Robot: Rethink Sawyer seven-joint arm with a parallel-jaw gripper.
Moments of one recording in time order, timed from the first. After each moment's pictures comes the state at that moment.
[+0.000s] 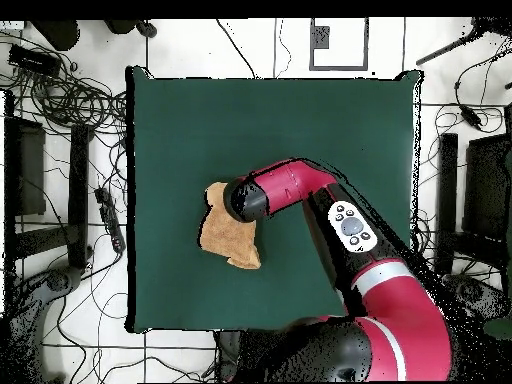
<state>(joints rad) -0.42 -0.38 0.52 1.47 -0.79 0.61 1.44</state>
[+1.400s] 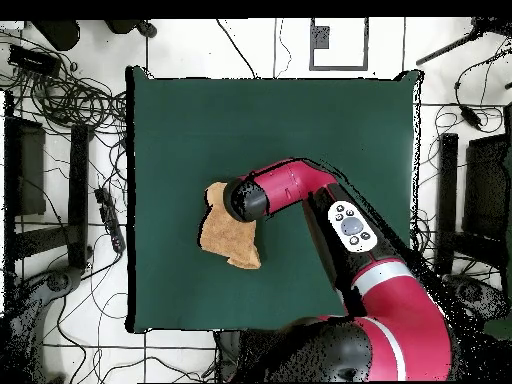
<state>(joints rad) -0.42 -0.38 0.52 1.46 -0.79 0.61 1.44</state>
